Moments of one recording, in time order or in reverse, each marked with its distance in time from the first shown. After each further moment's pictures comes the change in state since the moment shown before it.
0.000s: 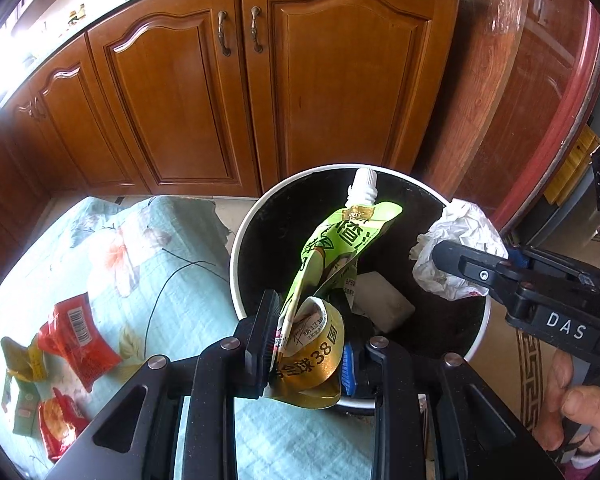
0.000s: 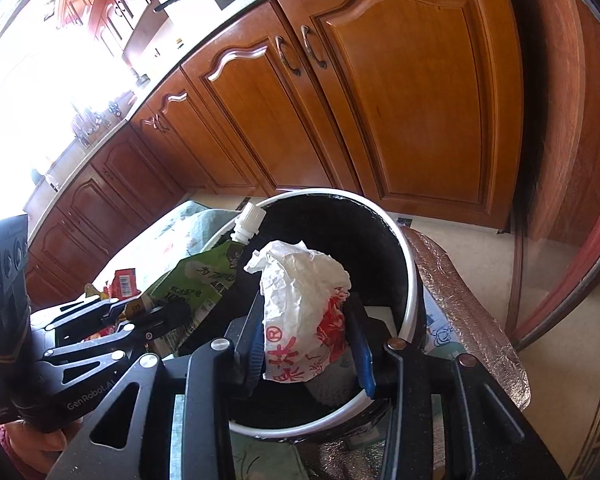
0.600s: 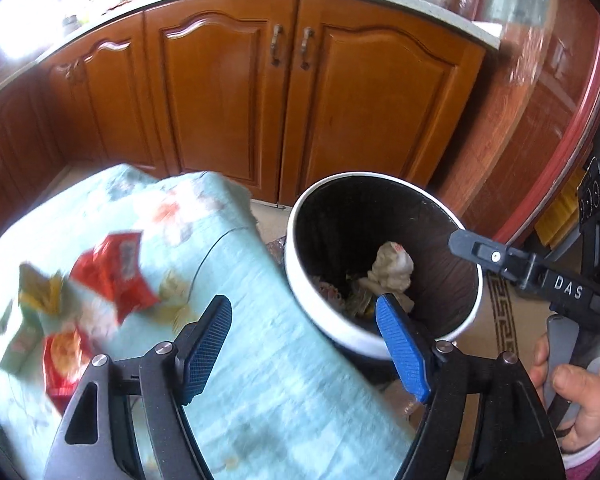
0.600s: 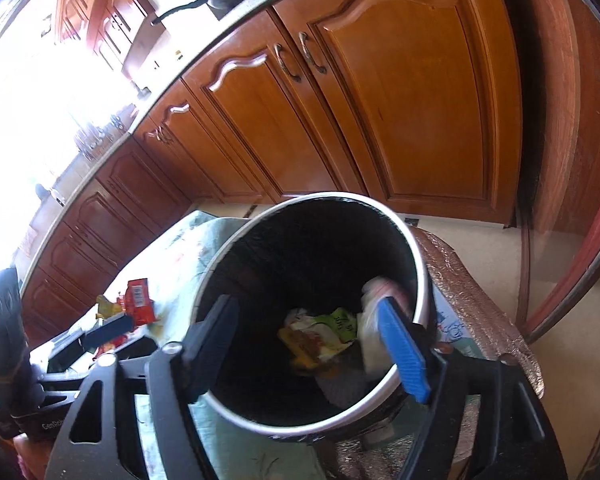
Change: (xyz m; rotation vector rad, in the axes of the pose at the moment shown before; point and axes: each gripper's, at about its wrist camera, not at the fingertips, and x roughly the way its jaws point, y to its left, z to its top) left arm -0.050 0.049 -0.057 -0.178 -0.092 -0.020; right arm -0.011 0.003 -0.006 0.048 -0.039 0.041
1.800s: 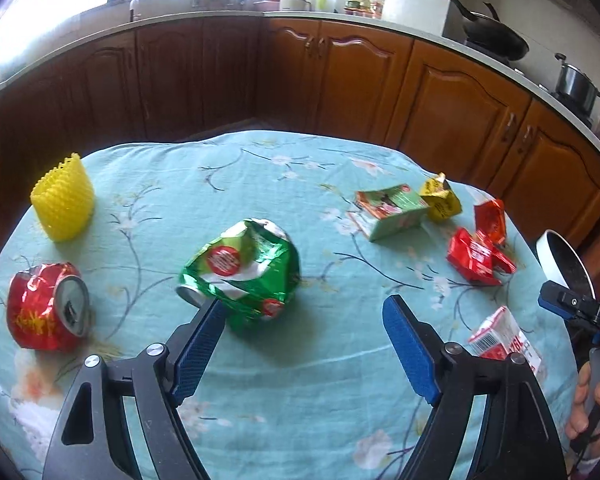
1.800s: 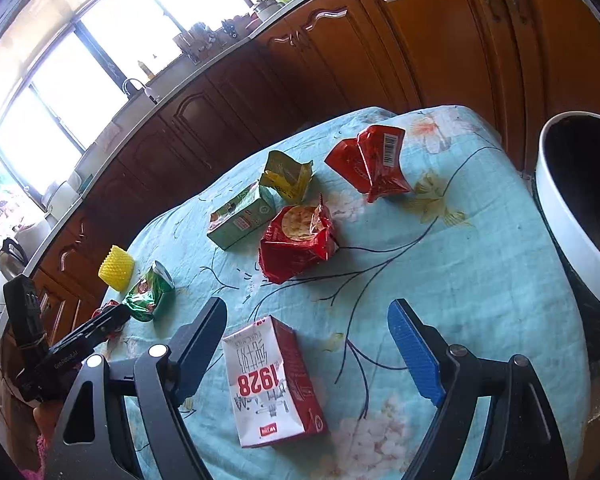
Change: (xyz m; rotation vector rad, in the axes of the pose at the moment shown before) left arm -0.230 0.236 -0.180 -0.447 -0.140 0.397; right arm 0.061 0.222 -0.108 -0.250 0.237 0.285
